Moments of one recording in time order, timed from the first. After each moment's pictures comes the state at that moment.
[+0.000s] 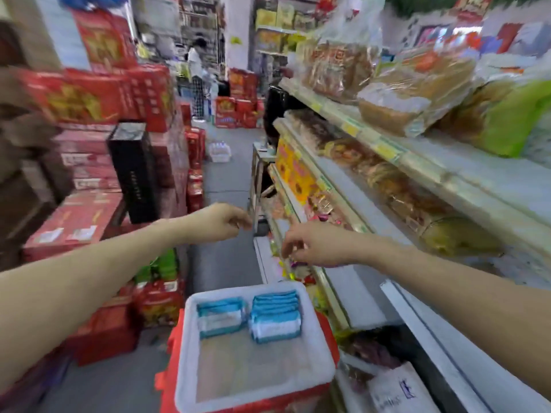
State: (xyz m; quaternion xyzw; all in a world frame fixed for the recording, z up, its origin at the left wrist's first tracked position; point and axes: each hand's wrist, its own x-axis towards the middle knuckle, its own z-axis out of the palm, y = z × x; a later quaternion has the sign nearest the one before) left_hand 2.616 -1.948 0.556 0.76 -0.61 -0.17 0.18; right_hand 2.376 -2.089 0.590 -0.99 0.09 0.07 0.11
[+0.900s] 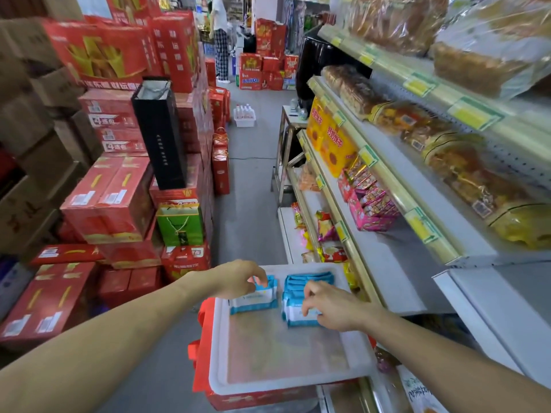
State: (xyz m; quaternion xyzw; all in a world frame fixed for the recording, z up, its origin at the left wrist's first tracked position) left_hand 2.617 -1.909 0.383 0.75 -0.58 -0.29 0.07; right_hand 2.384 -2.092 0.348 -0.97 0.09 0.21 0.12
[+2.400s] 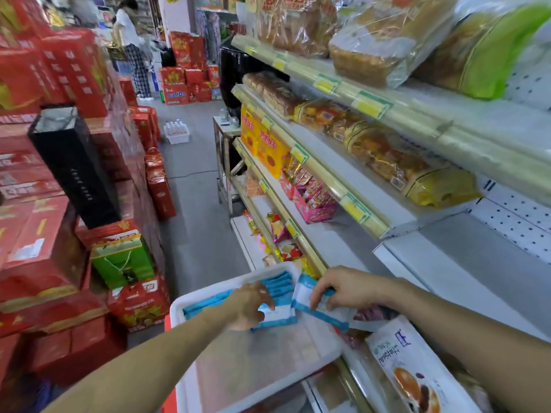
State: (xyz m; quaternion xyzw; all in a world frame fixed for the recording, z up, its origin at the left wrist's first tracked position) left_hand 2.541 -1.985 0.328 0.69 -0.67 -0.26 0.02; right_hand 2.302 -2.125 0.431 -0.91 0.24 0.16 0.29
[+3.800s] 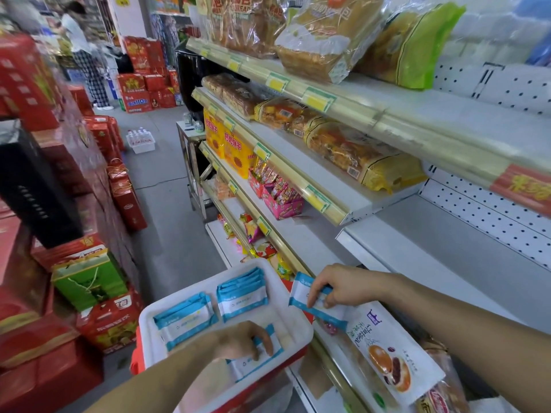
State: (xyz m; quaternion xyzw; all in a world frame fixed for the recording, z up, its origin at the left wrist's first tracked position) left_hand 2.476 -1.966 0.305 0.63 -0.59 -0.50 -0.01; right_hand 2.229 -2.108 0.446 -0.87 0.33 0.15 0.33
